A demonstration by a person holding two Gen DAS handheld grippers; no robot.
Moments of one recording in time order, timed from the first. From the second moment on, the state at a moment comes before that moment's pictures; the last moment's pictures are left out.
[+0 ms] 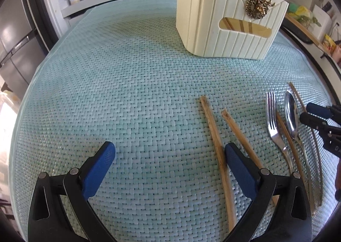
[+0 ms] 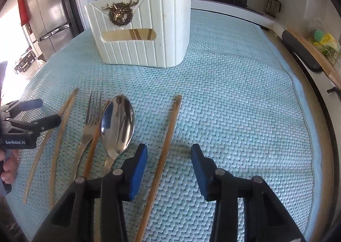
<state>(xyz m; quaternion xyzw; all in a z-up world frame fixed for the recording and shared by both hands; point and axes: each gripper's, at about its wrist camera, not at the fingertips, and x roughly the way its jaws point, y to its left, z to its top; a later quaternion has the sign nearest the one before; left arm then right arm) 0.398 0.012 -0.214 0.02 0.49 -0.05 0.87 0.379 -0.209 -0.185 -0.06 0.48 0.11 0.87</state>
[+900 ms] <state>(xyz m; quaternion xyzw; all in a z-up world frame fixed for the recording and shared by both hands) 0.399 -0.010 -0.170 0.00 0.45 -0.12 0.89 0.434 -0.246 -0.156 0.03 0.46 0.13 0.88</state>
